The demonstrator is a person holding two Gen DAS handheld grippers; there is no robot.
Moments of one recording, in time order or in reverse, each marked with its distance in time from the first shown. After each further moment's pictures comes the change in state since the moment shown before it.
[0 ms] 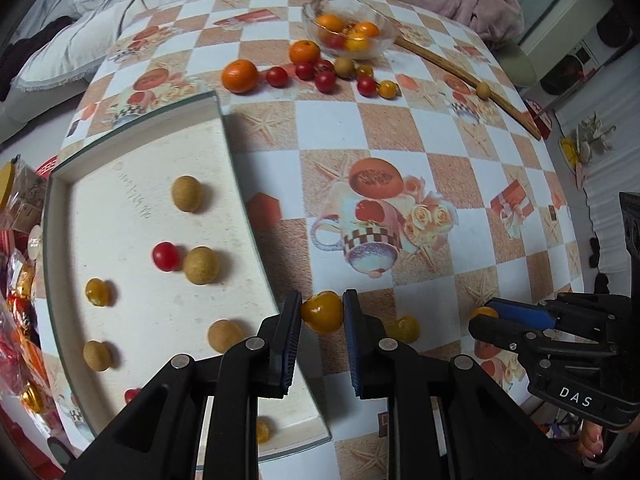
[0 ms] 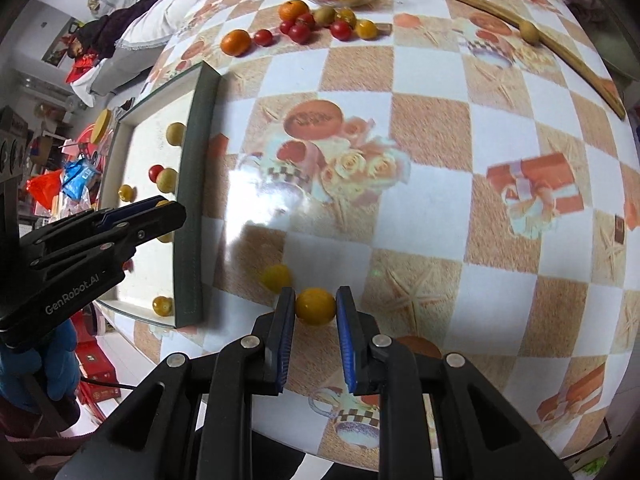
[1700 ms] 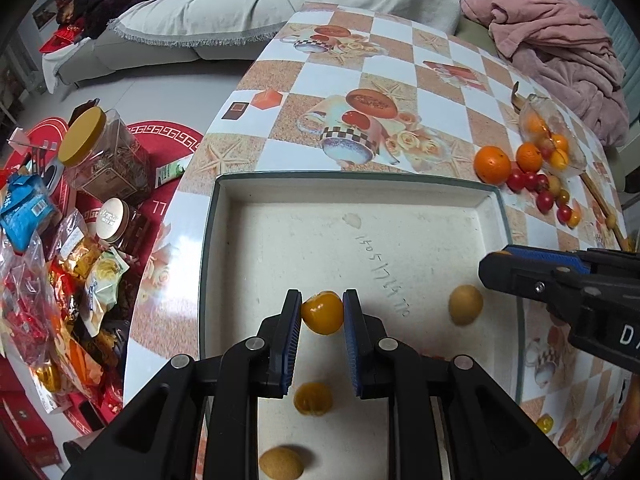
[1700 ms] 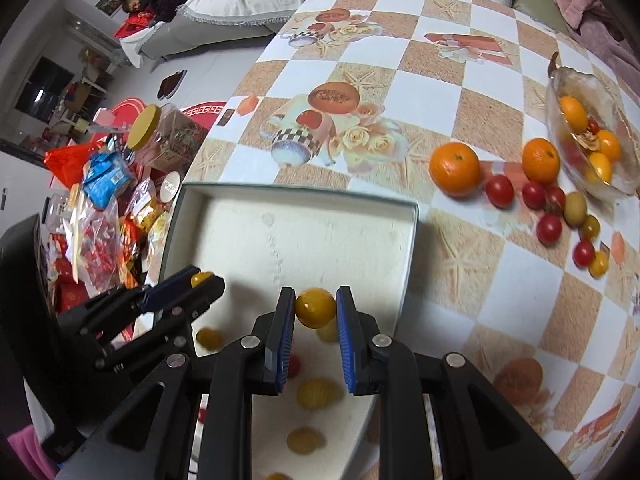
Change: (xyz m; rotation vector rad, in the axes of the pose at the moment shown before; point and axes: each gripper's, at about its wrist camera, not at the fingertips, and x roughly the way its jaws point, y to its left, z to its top) left arm 0.015 0.177 0.042 -0.280 -0.105 0.189; right arm 0.081 0.176 0.173 -0.225 0.003 0.053
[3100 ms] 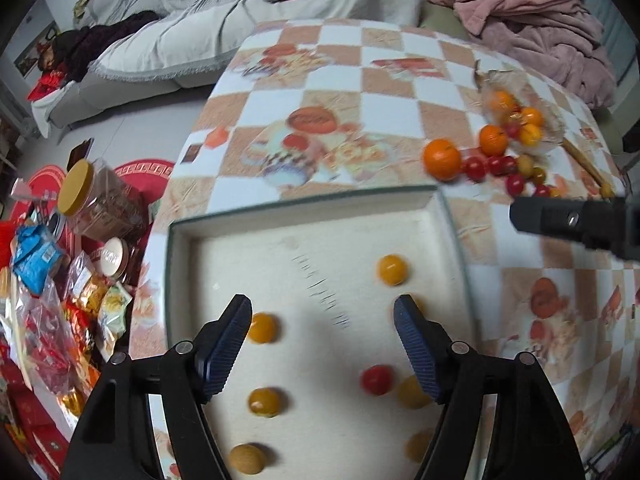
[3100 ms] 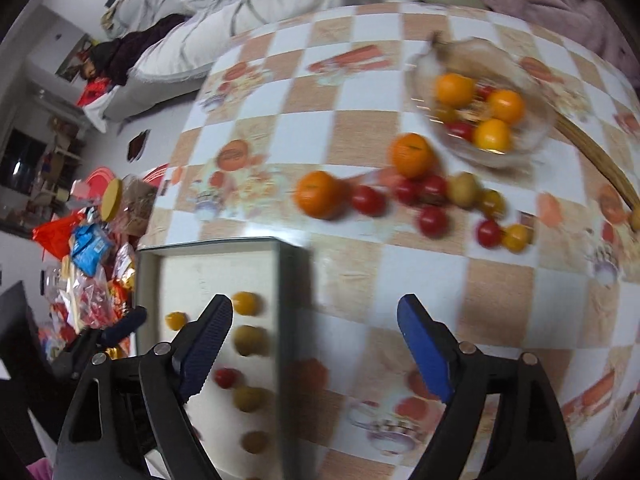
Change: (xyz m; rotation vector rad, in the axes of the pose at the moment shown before) left arm -0.021 -0.064 0.010 0.144 -0.025 0.046; right arm -0.051 -0.094 -0.014 0.222 -0.114 -0.034
